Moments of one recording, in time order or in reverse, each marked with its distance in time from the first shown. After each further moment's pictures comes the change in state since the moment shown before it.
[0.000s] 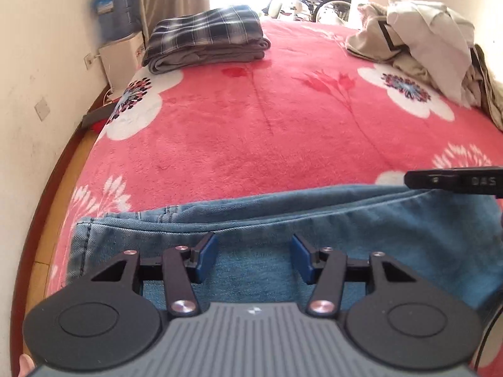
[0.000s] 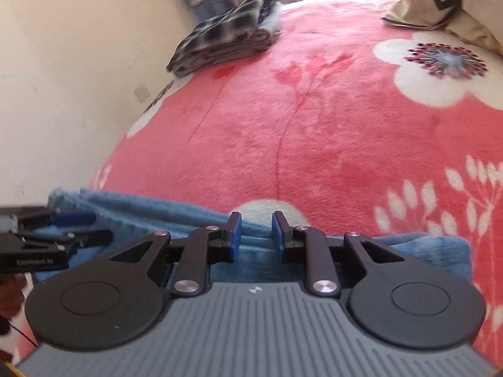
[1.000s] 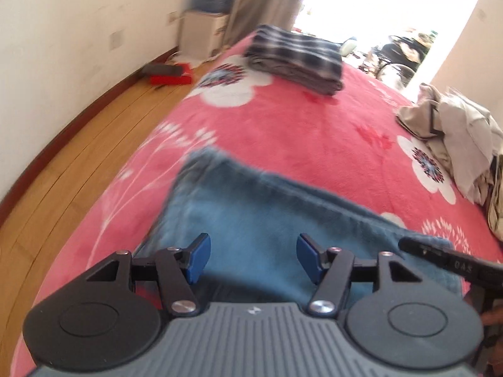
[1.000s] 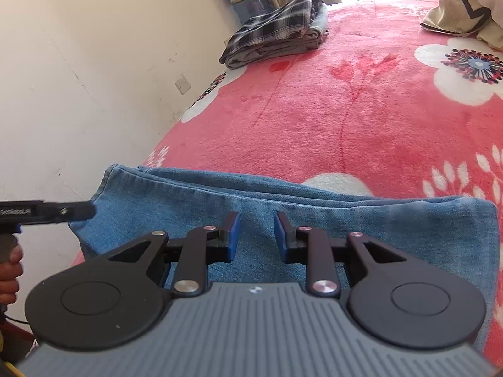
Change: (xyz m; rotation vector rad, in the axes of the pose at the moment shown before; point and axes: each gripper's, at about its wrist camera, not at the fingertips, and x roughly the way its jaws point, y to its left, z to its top) left arm -0.100 0.061 -0.063 -0.453 -0.026 0.015; right arm -0.025 0.041 -0.023 -0.074 0.028 0.121
